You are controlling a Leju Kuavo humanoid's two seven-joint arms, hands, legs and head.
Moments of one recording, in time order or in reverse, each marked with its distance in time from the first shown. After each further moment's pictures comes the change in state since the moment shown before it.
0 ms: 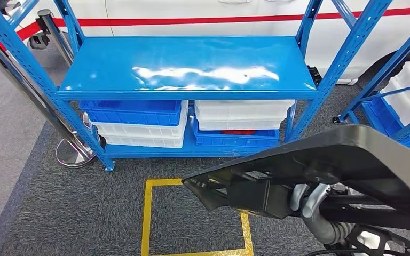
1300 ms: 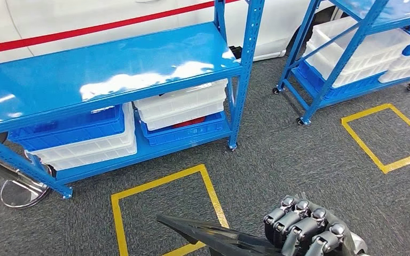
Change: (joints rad) left arm 0.005 0.023 0.024 0.000 0.012 0.086 0.029; right arm 0.142 0.189 -0.035 -0.119 0.162 0.252 0.000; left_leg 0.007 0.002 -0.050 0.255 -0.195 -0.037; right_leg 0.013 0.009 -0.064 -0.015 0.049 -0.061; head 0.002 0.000
